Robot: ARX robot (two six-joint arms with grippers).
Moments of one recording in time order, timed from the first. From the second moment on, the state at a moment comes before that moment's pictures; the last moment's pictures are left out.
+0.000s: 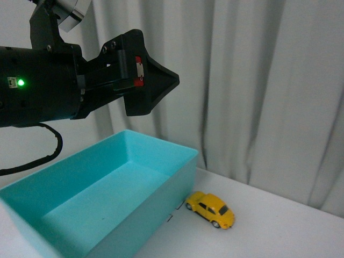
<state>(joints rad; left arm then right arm) 0.06 0.89 0.39 0.39 0.22 -0.20 0.00 0.00 0.01 0.00 0.00 -0.01</state>
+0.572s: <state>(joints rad) -0.10 1.50 0.93 0.12 0.41 0.53 0.00 0.00 0.01 0.00 0.00 -0.01</state>
